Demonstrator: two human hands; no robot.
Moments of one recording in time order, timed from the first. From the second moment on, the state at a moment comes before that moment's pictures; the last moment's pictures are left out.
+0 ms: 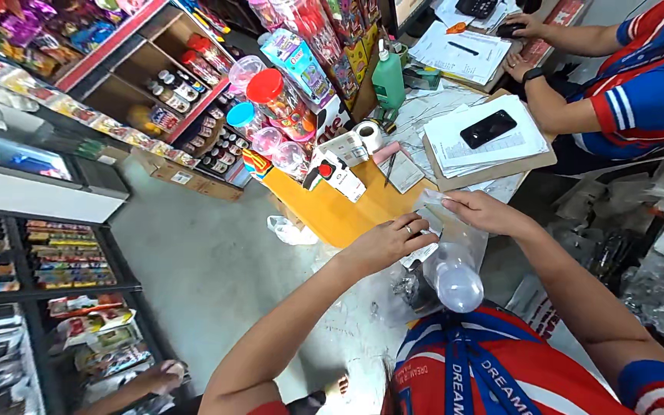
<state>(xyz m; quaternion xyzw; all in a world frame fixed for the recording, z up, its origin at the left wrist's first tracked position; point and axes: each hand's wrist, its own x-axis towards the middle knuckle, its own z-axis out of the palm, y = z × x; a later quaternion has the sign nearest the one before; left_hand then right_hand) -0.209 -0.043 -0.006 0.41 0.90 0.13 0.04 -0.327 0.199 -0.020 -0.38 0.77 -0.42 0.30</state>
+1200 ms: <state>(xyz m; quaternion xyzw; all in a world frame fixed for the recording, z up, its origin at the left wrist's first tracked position) -0.259 -0.151 -0.049 -0.24 0.92 0.29 -0.10 -0.318 0.200 -0.034 -0.26 0.81 -0.44 0.30</state>
